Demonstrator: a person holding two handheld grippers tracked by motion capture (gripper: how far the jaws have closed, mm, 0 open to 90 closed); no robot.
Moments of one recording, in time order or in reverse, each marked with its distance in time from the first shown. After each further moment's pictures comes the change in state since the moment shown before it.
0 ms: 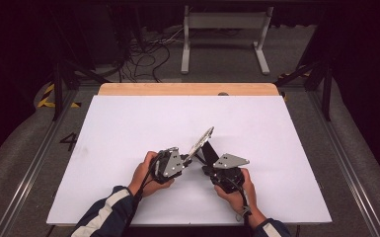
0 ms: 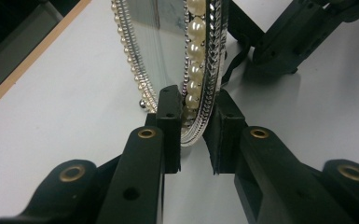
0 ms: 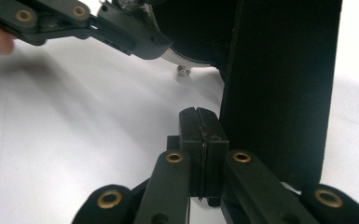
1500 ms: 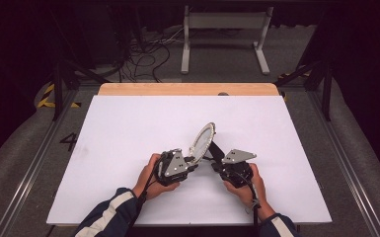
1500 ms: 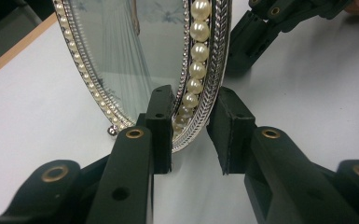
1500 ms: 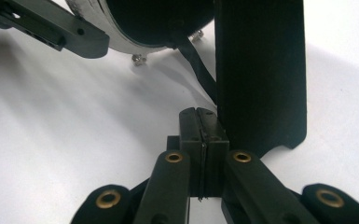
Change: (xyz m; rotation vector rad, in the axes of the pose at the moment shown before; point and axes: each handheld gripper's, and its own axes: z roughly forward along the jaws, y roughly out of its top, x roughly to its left) left arm -0.005 0.002 0.009 -0.052 -0.074 -0.061; right arm -0.030 -0.007 -0.003 0.059 -0.019 -0.021
